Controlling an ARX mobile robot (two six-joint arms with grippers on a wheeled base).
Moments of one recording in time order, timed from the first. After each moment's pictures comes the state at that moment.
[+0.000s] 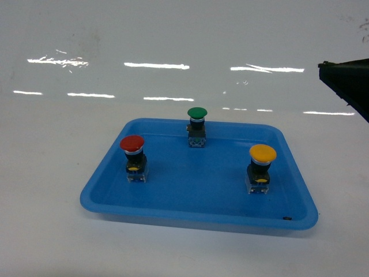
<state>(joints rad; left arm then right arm) 0.00 0.01 0.01 0.00 0.00 0.00 0.16 1.25 0.49 0.65 -0.41 -0.24</state>
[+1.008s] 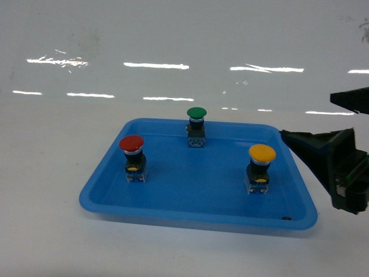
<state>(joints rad) 0.00 0.01 0.01 0.00 0.00 0.00 0.16 1.56 0.54 0.76 -0.42 -0.36</state>
